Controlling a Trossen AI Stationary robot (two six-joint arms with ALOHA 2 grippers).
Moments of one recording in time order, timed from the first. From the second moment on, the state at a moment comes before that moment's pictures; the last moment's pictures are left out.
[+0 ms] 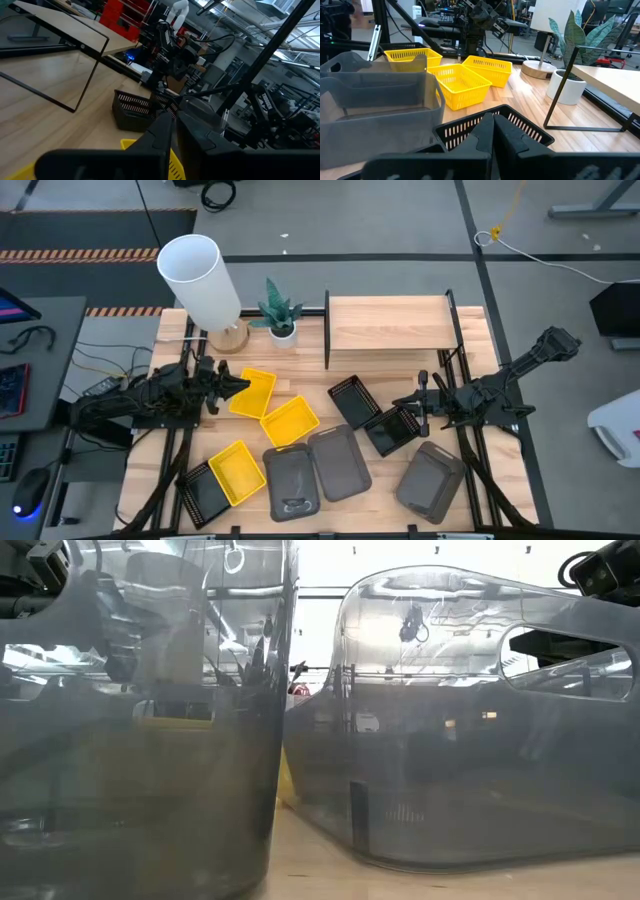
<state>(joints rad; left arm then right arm) 0.19 0.01 0.01 0.06 0.12 -0.54 0.48 0.49 0.01 0.35 0.58 -0.05</state>
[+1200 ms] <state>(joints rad) 0.19 0.01 0.01 0.11 0.32 -1.25 0.48 0.49 0.01 0.35 0.58 -0.05</state>
